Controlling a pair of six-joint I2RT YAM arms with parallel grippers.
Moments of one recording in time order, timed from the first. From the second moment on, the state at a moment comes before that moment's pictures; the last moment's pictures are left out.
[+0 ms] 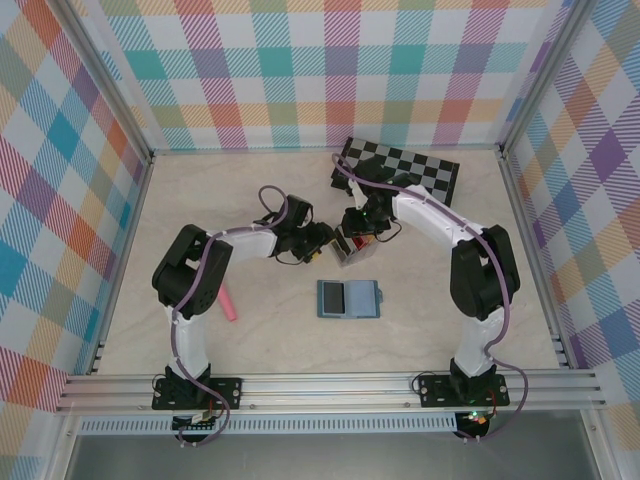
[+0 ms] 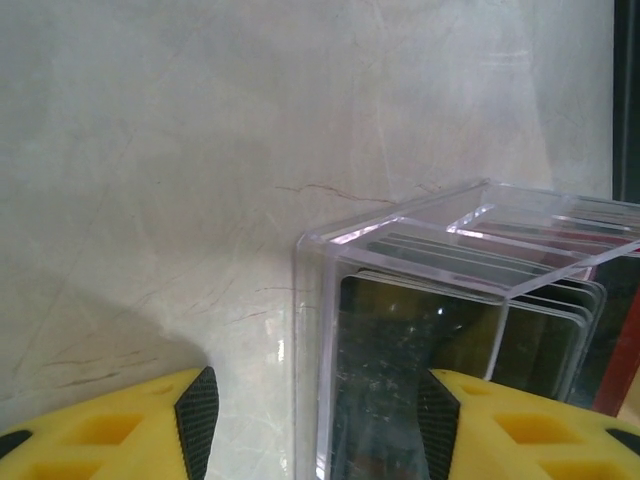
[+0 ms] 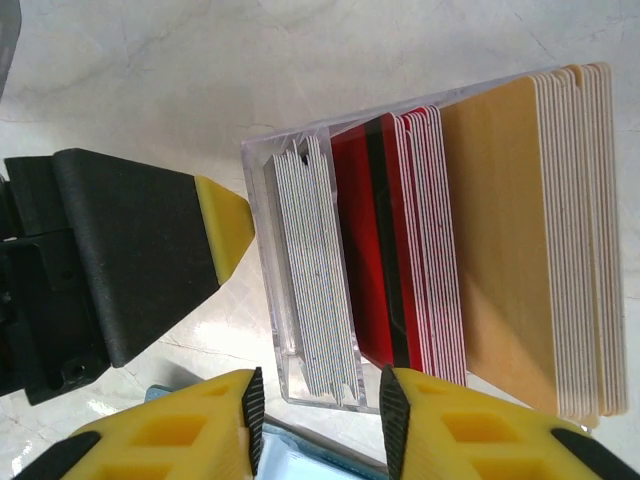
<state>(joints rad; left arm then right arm) -0.53 1.97 1.17 -0.09 0.32 -1.13 0.52 1.89 1.57 -0.88 -0.16 0.27</state>
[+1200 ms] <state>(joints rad) -0.56 1.99 1.24 -0.12 0.34 -1.04 0.53 1.89 1.57 -0.87 -0.09 0.26</state>
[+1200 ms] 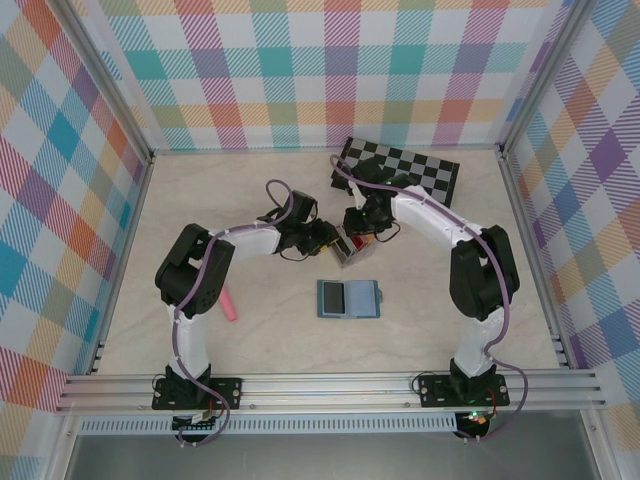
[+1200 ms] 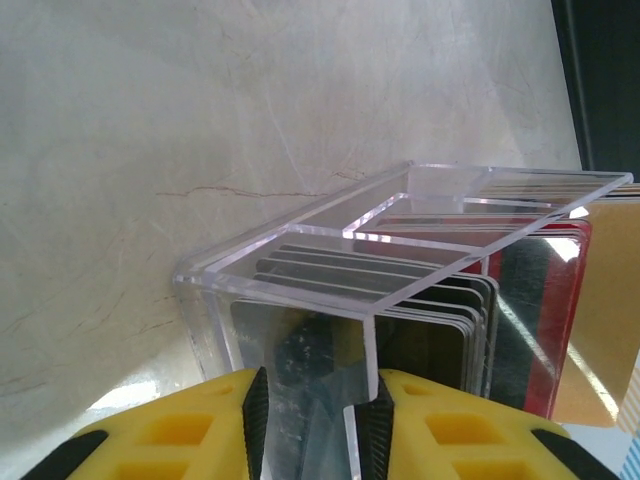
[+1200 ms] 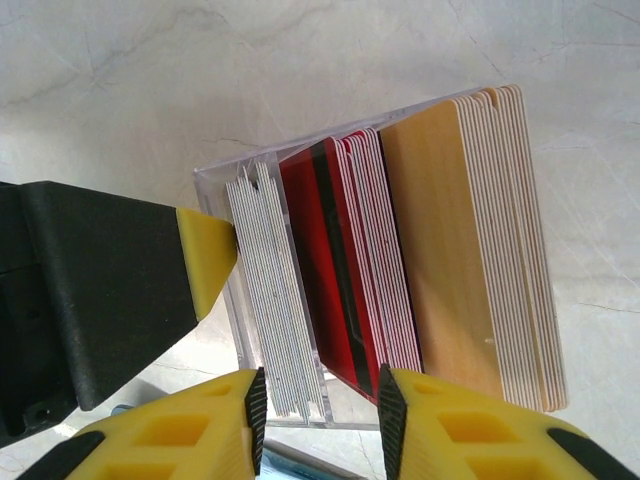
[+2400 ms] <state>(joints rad) -0.56 1.99 1.32 -0.29 0.27 -0.86 0.59 1.99 1.59 -0.86 0.09 0.17</state>
